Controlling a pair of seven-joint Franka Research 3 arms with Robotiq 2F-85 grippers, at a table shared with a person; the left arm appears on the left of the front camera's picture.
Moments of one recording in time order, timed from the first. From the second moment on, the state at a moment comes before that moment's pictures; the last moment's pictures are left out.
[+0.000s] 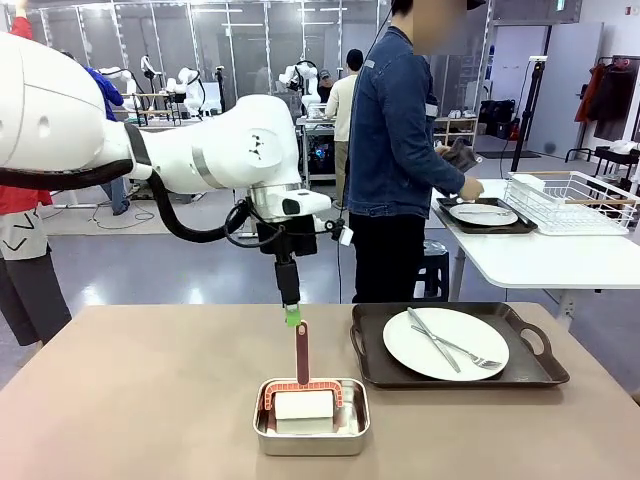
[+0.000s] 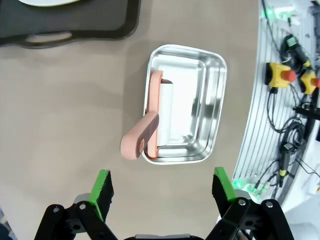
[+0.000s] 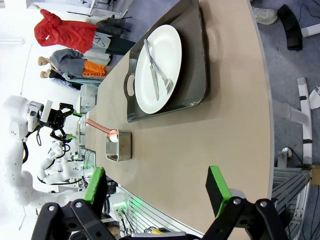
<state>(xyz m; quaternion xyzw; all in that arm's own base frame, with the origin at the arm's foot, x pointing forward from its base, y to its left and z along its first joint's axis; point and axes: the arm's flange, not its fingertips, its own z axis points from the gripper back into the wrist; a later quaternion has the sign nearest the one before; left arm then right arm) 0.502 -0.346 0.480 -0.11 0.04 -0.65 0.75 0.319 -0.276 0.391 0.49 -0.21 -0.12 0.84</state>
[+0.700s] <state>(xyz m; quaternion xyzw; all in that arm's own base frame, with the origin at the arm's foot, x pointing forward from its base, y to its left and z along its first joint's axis) 0.495 -0.368 0.419 -0.11 0.04 -0.68 0.73 0.319 -0.276 0.391 0.49 -0.21 -0.12 0.84</state>
